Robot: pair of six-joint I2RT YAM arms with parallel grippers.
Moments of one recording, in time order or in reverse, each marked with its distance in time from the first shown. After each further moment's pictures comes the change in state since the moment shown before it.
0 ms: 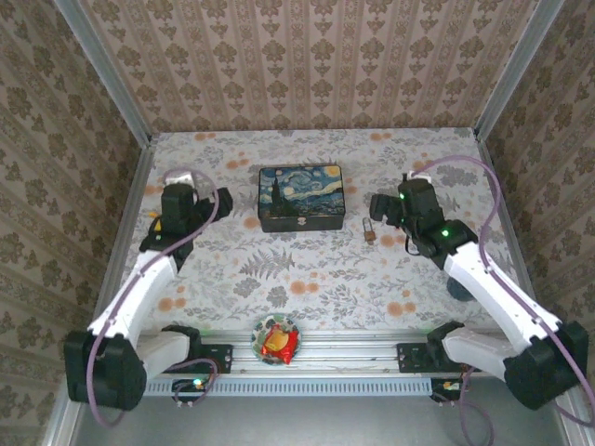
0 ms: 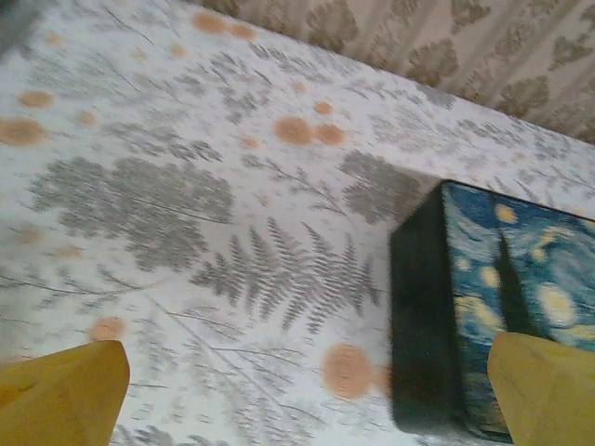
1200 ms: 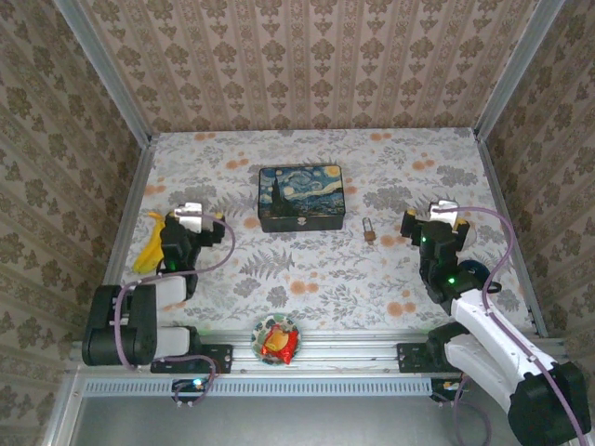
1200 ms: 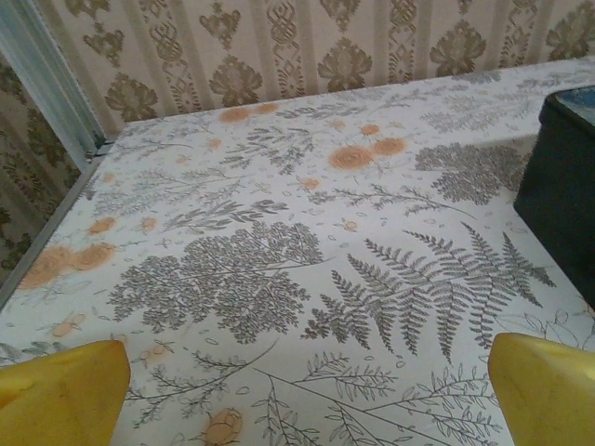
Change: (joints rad) left arm 0.155 0.291 -0.464 1.021 0.145 0.506; right arm -0.121 -0.239 -0.499 0.570 0.261 -0.267
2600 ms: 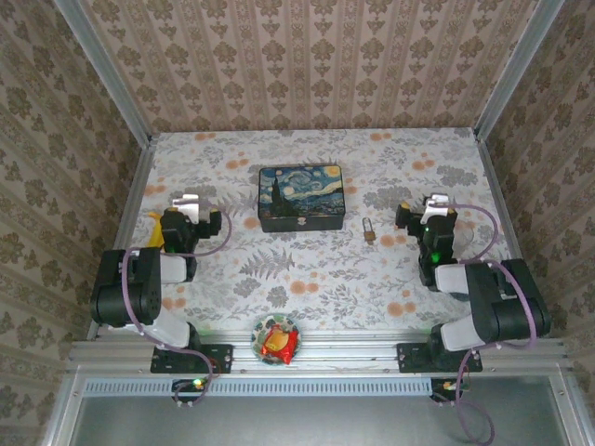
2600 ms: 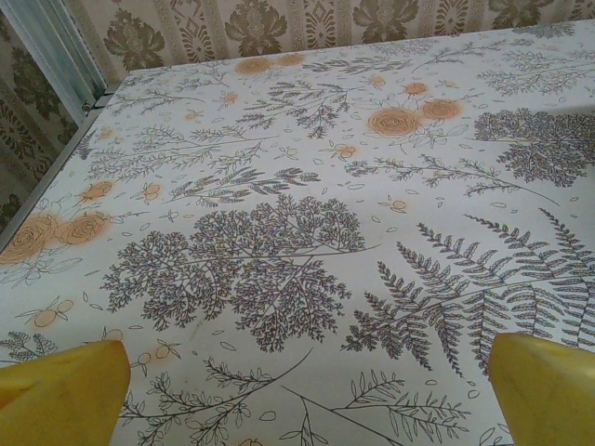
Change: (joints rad) left arm 0.060 0.230 0.136 0.010 0.002 -0.020; right arm -0.225 0.647 -0.082 0.827 -0.365 -0.085
